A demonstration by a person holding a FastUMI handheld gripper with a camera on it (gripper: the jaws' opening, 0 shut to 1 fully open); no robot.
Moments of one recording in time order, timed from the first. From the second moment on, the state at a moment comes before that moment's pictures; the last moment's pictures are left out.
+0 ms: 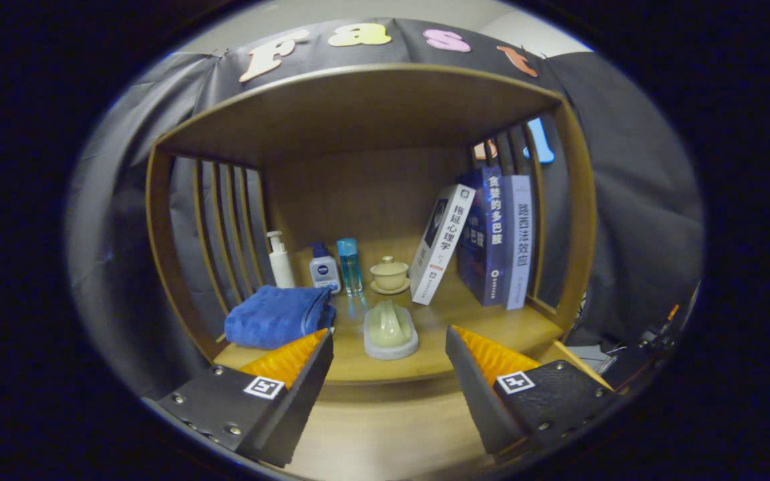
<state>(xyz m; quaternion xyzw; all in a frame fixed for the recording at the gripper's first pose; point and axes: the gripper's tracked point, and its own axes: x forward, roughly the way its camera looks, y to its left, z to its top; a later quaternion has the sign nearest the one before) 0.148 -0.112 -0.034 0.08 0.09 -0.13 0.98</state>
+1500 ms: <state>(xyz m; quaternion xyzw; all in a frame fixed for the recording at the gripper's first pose) -0.057 -0.077 -0.224 0.11 0.15 -0.15 0.97</state>
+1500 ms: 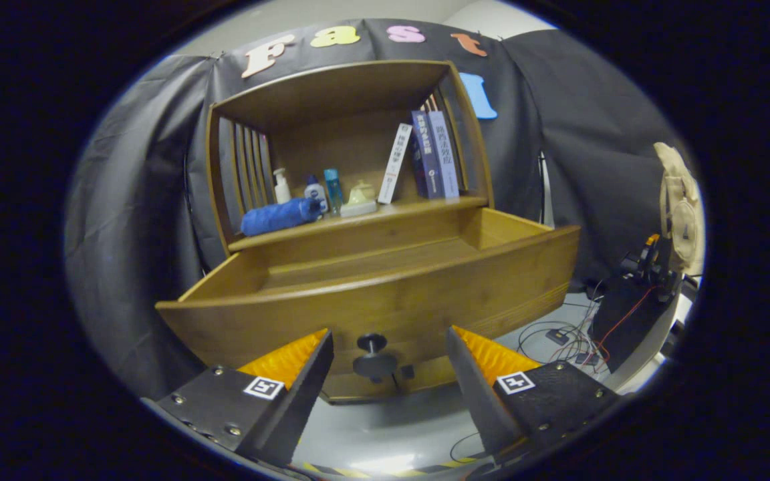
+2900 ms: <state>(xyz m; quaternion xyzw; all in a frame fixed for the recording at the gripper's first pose) 0.059 -0.070 -0.247 0.07 0.09 -0.11 0.99</state>
